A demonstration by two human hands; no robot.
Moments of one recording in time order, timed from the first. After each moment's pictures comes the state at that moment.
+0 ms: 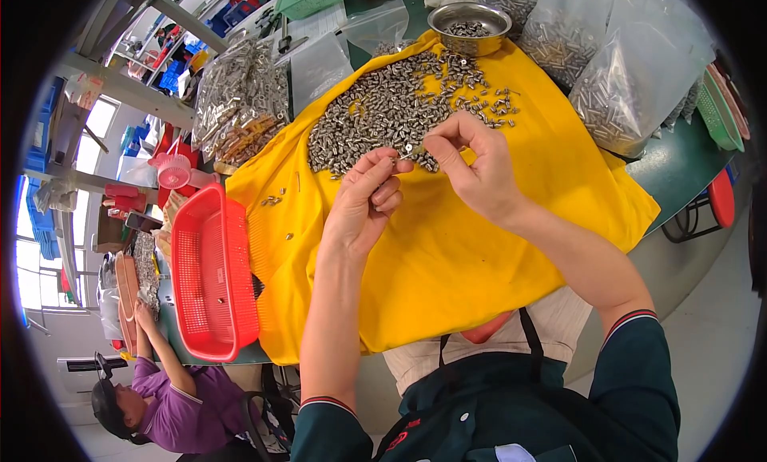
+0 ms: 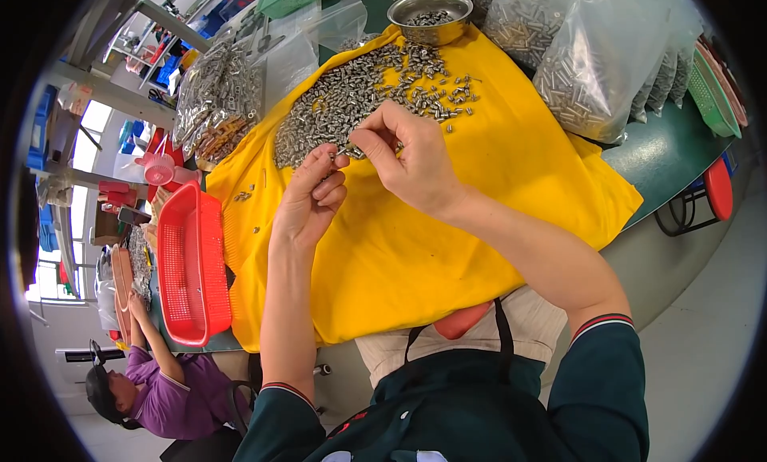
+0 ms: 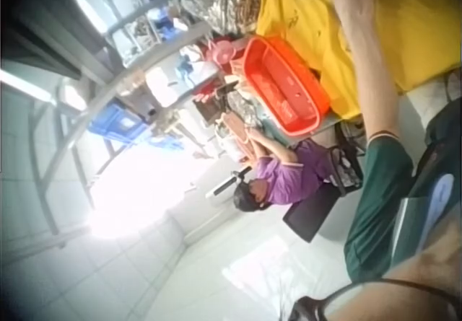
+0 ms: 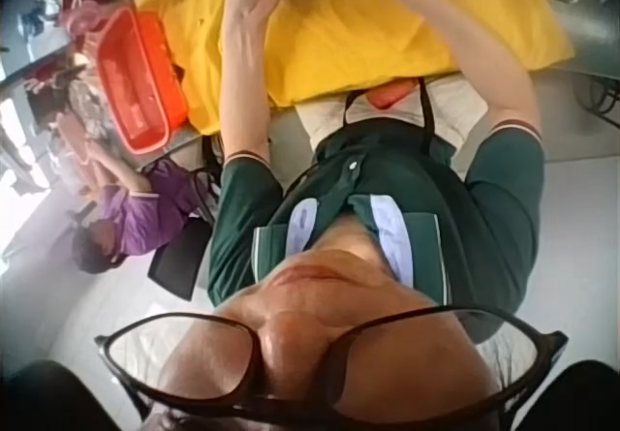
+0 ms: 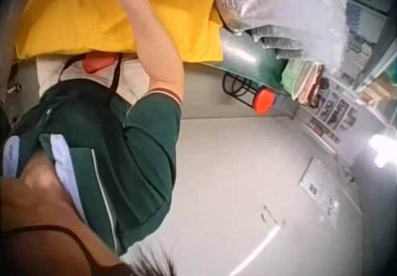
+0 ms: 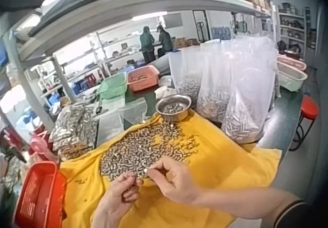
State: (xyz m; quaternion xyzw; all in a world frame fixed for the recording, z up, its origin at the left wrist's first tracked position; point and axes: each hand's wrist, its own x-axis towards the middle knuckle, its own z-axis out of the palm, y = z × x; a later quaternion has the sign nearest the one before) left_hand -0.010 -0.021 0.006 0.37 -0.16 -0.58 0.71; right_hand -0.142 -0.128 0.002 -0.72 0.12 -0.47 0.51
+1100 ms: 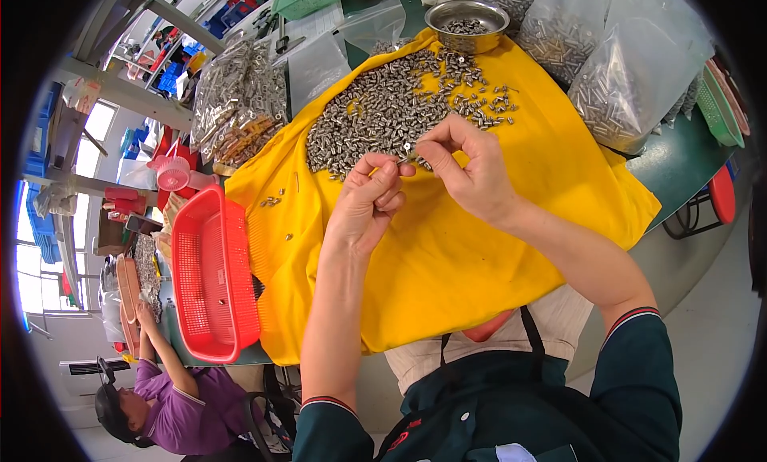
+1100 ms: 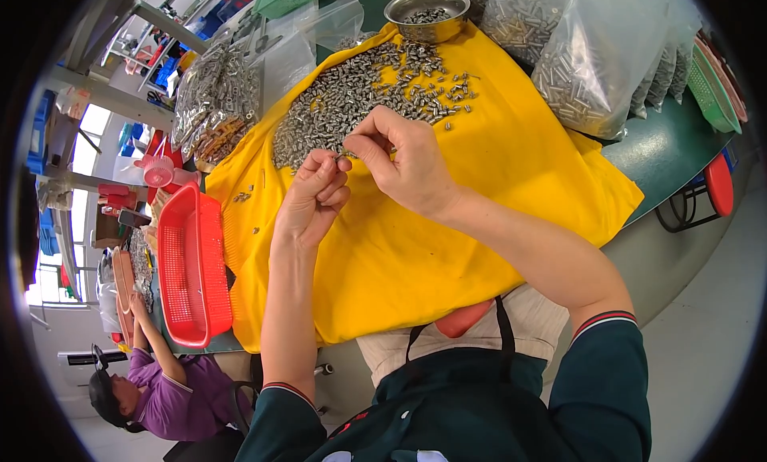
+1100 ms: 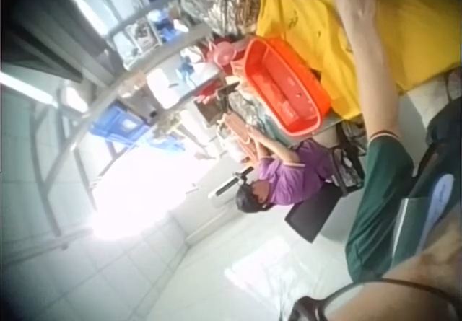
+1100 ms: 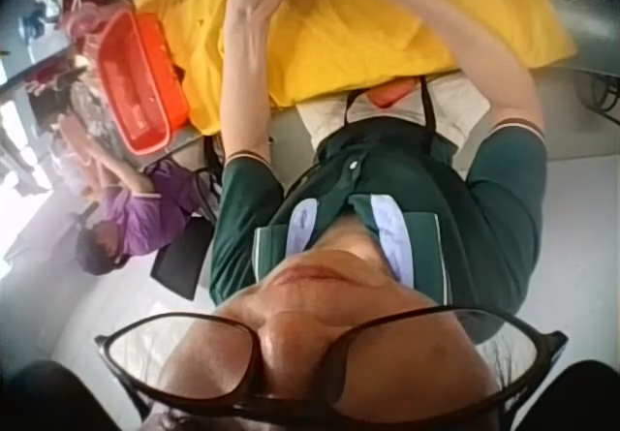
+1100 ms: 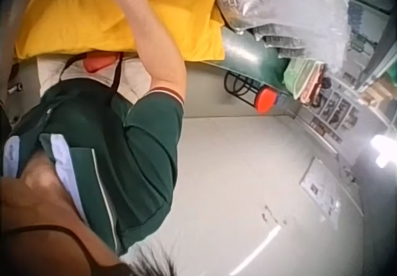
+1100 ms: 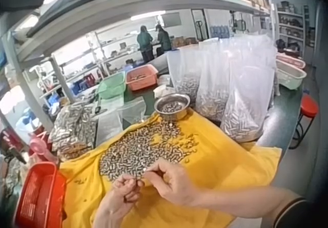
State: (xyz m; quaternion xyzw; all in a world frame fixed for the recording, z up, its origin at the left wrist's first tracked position) left_hand -0.010 -0.021 -0.004 0.37 -0.17 -0.58 0.71; right_hand -0.136 -0.123 -0.003 -0.69 0.12 -0.48 0.53
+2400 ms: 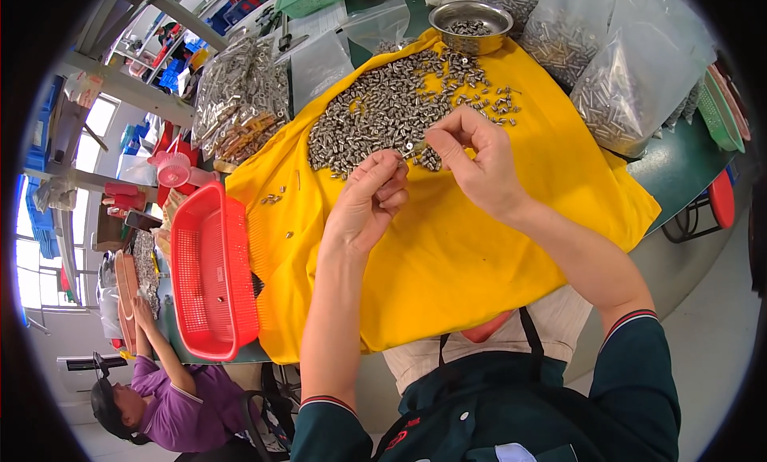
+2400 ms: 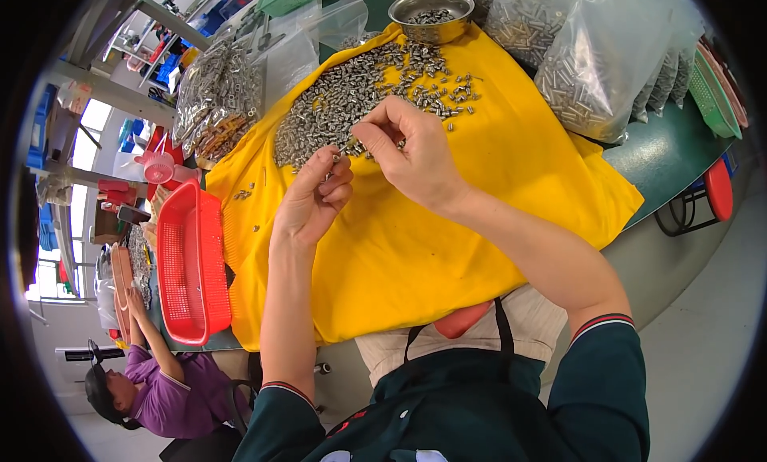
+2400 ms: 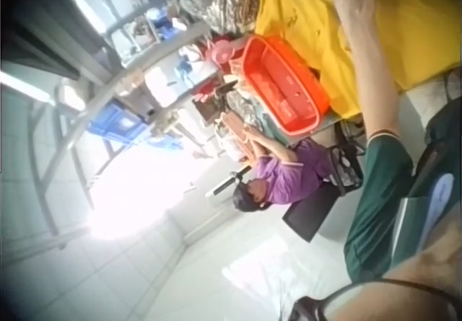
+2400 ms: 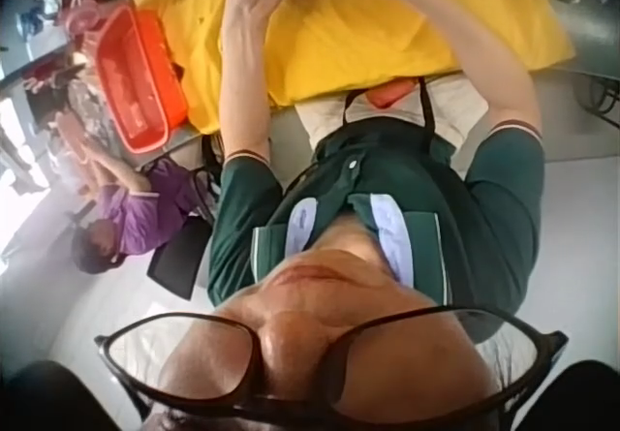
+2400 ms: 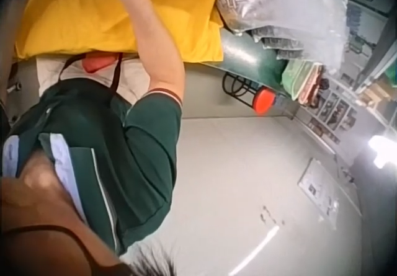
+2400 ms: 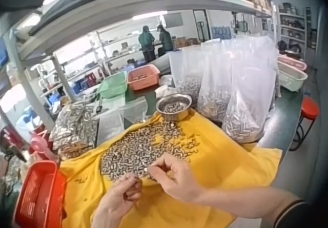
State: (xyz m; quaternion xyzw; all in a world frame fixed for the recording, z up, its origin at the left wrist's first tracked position) left_hand -0.012 -0.020 0.003 0.38 -0.15 -0.59 0.70; right_hand -0.139 -0.127 0.004 -0.65 0.13 -0.45 0.60
